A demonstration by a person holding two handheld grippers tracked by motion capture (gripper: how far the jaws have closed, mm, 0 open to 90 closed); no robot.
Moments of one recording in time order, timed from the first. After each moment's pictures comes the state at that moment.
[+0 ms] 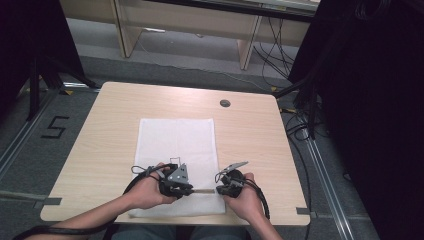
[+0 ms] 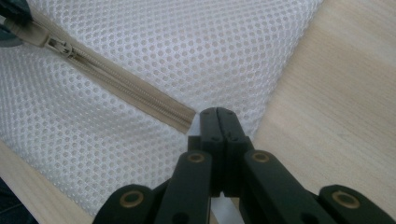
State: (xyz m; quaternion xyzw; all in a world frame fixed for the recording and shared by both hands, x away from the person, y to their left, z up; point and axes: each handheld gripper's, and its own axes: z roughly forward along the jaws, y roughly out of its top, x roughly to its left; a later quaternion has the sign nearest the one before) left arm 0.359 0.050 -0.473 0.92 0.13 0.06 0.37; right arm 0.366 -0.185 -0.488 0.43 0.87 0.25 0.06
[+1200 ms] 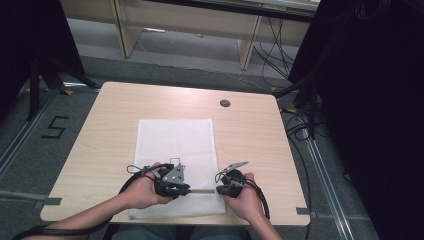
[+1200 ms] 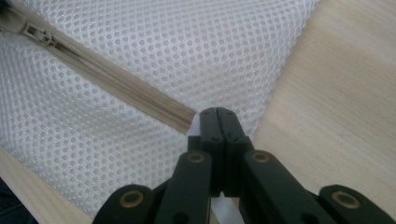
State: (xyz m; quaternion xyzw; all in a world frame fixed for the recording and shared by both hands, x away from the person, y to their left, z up) left arm 0.357 0.062 -0.471 0.91 0.12 0.06 0.38; right arm 0.366 -0.185 -0.488 0.43 0.87 0.25 0.06
